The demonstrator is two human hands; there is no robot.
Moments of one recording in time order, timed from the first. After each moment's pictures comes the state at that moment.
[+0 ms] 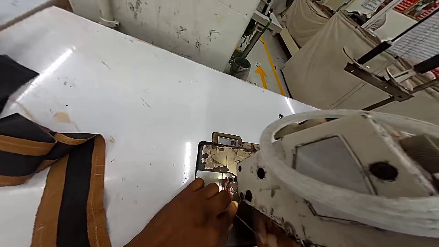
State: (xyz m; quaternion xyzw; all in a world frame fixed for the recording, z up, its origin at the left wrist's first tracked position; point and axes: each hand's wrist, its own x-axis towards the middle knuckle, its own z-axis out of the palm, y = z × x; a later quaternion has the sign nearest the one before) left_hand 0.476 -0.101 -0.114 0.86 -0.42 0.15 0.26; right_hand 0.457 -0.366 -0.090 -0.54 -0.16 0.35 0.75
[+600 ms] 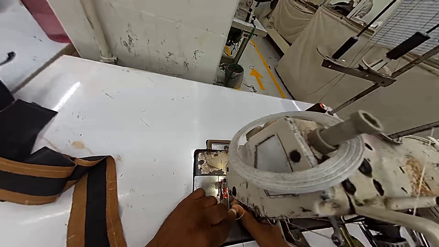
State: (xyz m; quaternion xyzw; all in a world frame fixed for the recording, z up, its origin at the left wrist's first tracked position) left_hand 0.472 -0.104 -0.117 0.81 -0.43 0.22 0.33; right_hand 0.451 -0.352 -0.143 -0.86 -0.11 0.04 0.50
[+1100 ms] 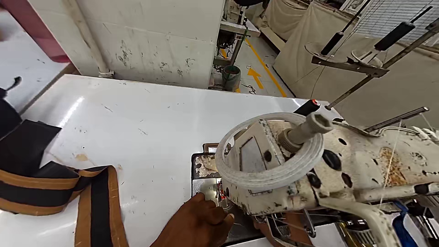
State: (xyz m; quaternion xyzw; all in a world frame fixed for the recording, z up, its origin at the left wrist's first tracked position) left_hand 0.475 -0.103 -0.122 0.81 -0.46 0.18 0.31; right_hand 0.447 -0.343 -0.094 -0.91 0.01 0.02 0.42
